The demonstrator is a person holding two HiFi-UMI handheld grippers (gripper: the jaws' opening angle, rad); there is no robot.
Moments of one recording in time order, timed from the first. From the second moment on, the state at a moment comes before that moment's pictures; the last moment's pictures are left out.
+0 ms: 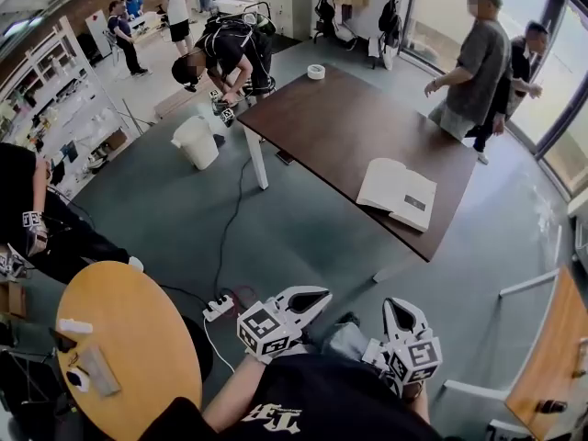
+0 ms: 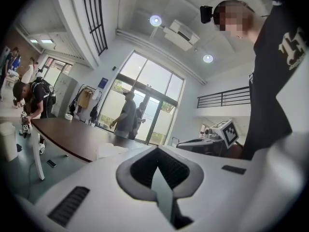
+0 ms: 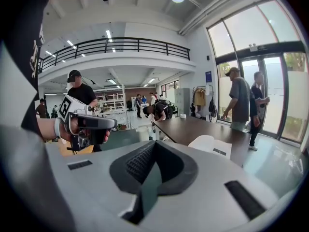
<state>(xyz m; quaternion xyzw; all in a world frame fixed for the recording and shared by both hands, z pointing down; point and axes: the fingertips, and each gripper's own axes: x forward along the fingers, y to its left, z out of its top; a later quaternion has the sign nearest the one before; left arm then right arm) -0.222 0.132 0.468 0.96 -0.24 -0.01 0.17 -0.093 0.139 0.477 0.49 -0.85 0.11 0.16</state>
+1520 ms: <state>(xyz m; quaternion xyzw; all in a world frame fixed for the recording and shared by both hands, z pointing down) -0.140 -0.013 0.460 0.95 -0.26 0.01 0.16 -0.016 -0.021 0.475 0.47 -0.86 0.10 0.16</state>
